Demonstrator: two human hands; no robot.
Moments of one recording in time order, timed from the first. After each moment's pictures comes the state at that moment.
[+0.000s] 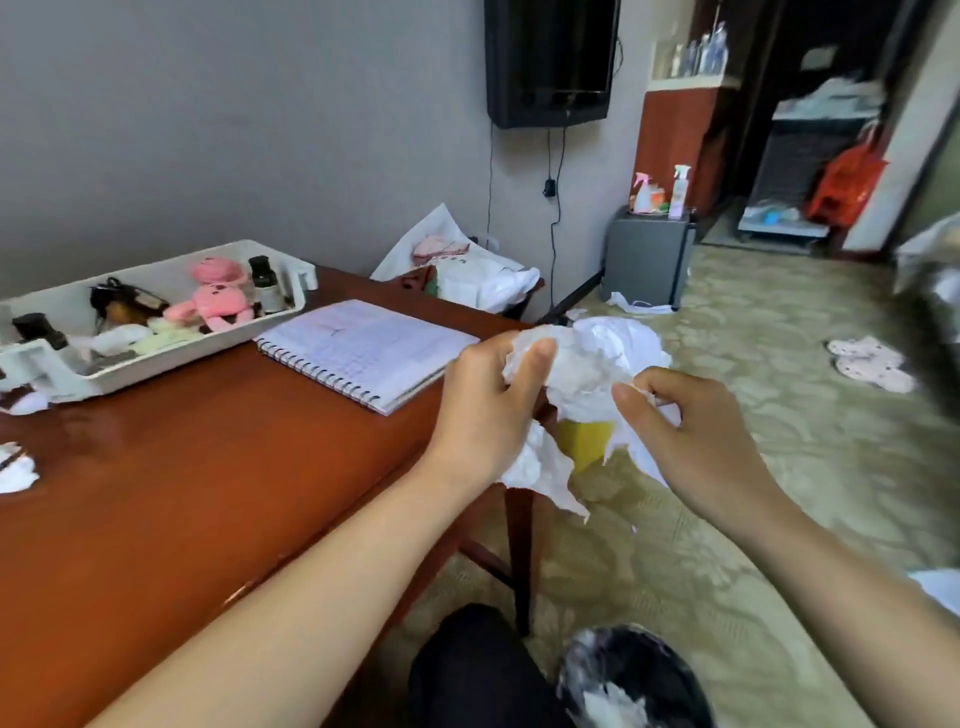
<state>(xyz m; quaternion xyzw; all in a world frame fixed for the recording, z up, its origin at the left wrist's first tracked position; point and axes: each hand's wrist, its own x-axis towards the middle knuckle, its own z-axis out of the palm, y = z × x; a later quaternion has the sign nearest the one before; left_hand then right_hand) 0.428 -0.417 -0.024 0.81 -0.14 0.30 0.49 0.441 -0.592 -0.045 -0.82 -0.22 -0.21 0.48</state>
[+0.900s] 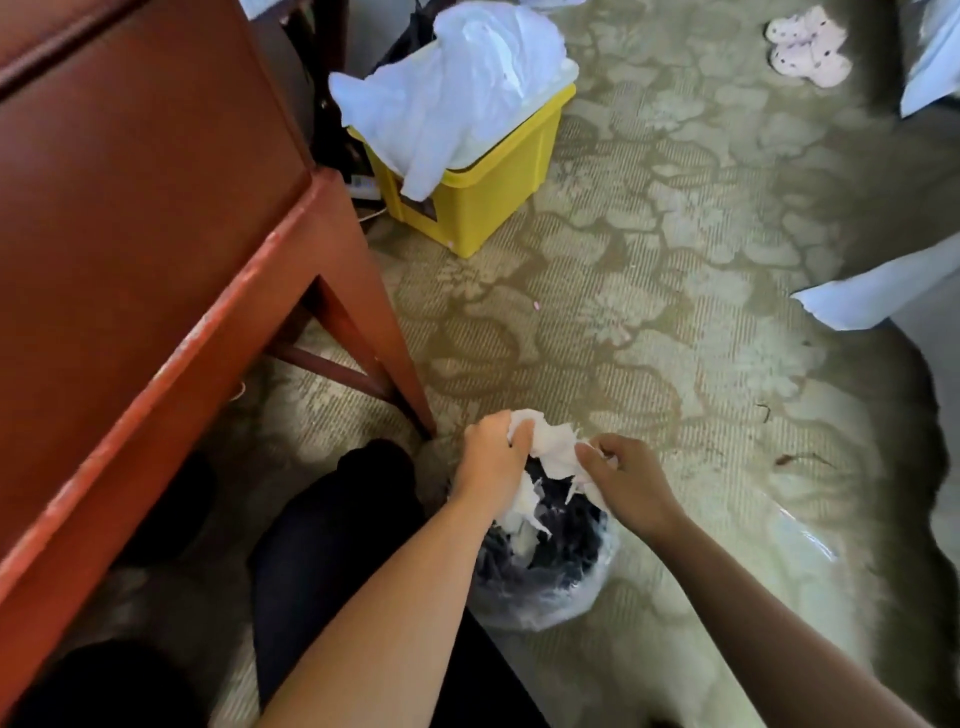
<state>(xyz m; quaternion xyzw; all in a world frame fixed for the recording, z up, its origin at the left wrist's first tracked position) 0.489 -0.561 -0.351 0.90 0.05 -0.17 0.40 0.458 -0.717 -0.348 -0.88 0.10 0.11 0.45</state>
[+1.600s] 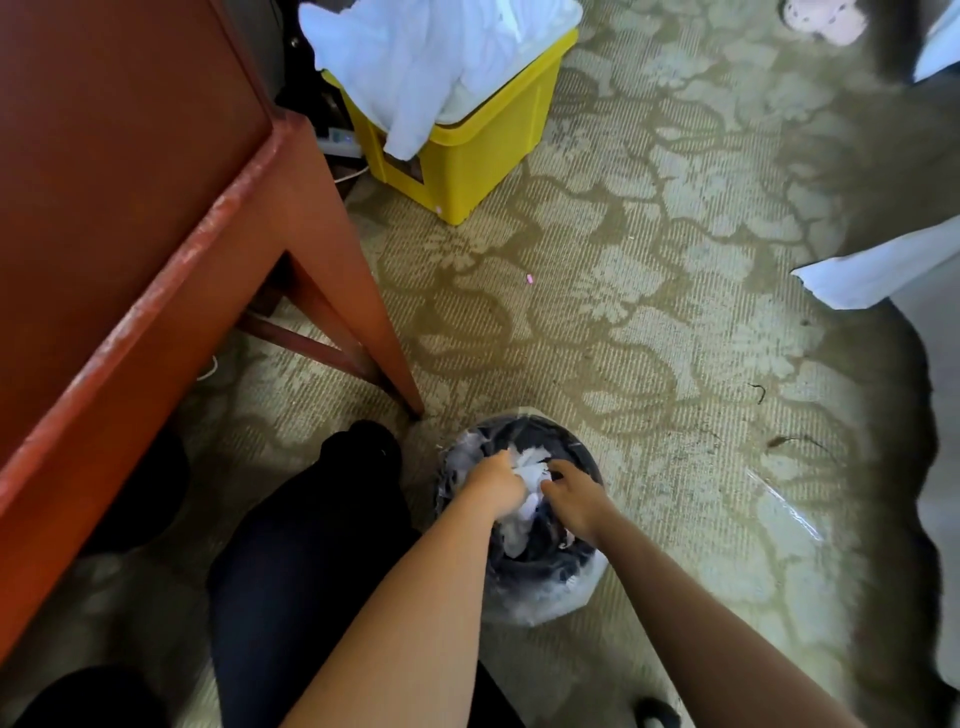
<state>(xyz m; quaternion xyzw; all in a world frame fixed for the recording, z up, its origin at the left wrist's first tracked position) 0.498 -0.569 -0.410 0.81 0.11 -0.50 0.30 0.462 -0.689 -0.429 -0.81 0.20 0.38 0.39</state>
